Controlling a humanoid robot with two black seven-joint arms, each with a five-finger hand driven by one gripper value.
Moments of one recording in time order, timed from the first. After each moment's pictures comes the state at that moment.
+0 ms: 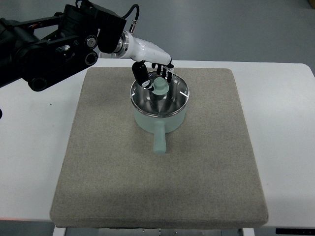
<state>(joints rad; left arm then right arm) -1.39 0.35 -0.28 -1.10 1.62 -0.61 -0.07 0.03 0.00 -0.07 0.16 0.03 -0.05 0.10</state>
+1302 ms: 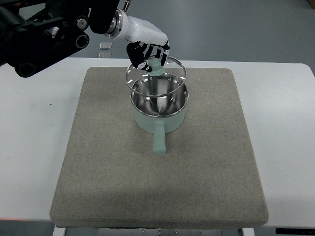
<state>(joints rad) -1.48 0.43 -0.29 -1.13 1.65 -0.61 -0.07 0.03 0.00 -0.07 0.16 0.03 -0.05 0.10</state>
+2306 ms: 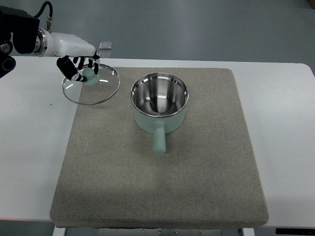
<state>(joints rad) -1.15 0.74 -0.46 -1.26 1.79 -0.61 -0.07 0.03 0.00 -0.07 0.16 0.03 -0.05 0.10</state>
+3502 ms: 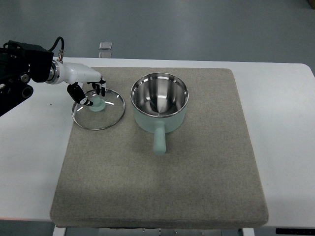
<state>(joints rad) -1.00 0.66 -0.48 -1.20 1.82 -0.50 -0.07 0.03 0.00 -0.07 0.16 0.03 -0.05 0.10</state>
